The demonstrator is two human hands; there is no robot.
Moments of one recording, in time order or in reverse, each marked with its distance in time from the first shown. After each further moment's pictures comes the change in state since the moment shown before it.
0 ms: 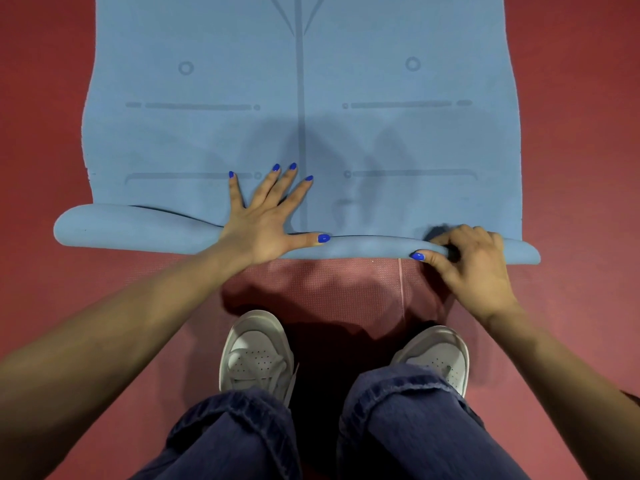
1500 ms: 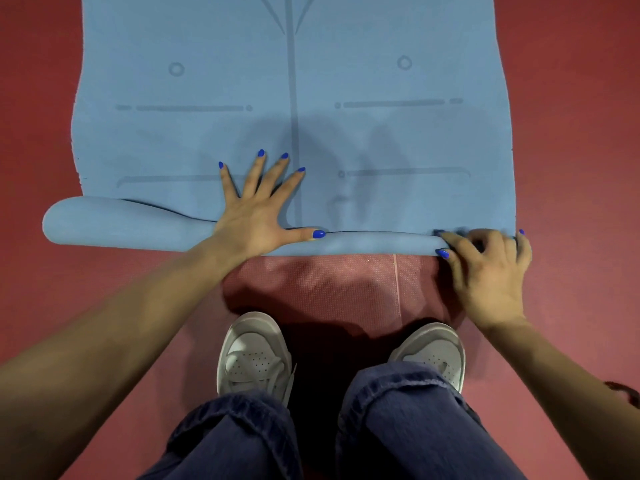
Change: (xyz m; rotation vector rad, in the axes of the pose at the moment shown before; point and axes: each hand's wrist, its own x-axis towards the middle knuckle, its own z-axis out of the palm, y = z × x) left_hand 0.010 -0.005 0.005 0.007 0.199 0.032; right_hand -0.024 0.014 -0.001 -0.279 0.143 0.070
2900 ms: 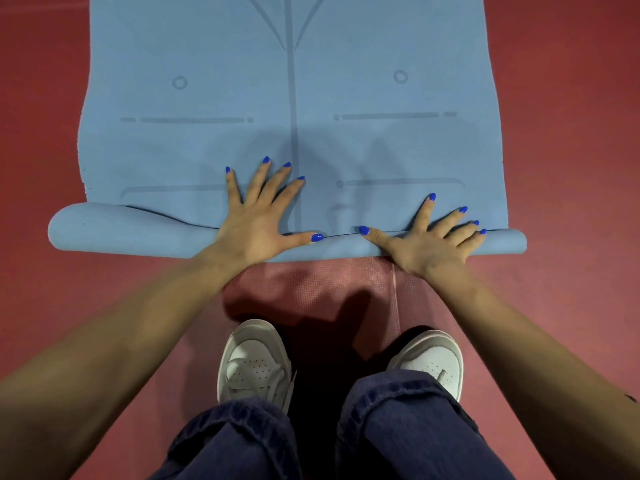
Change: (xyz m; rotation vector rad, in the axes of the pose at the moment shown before) left_hand 0.003 -0.003 -0.002 -0.025 0.085 0.093; right_hand 0.076 -0.088 -0.013 -0.009 -0.830 0.577
